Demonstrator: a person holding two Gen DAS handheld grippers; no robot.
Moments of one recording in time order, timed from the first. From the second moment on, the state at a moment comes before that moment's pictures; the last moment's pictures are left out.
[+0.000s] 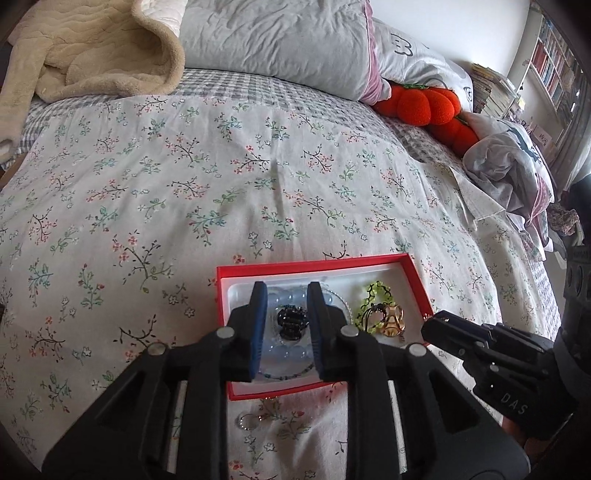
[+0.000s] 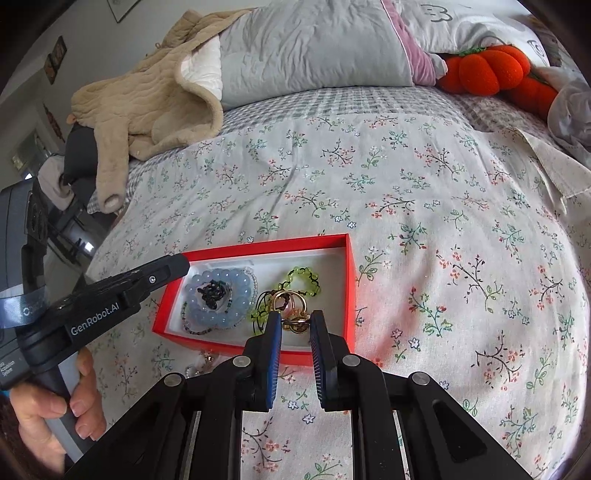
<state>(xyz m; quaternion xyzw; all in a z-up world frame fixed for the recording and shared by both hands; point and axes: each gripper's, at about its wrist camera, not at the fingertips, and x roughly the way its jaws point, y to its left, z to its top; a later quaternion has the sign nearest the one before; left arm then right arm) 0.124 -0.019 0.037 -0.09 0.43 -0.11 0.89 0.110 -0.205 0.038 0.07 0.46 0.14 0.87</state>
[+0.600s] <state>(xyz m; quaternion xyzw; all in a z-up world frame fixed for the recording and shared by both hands) 0.103 0.008 0.026 -0.03 0.45 -0.09 0.89 0.140 -0.194 0.043 0.06 0.46 0.09 0.88</state>
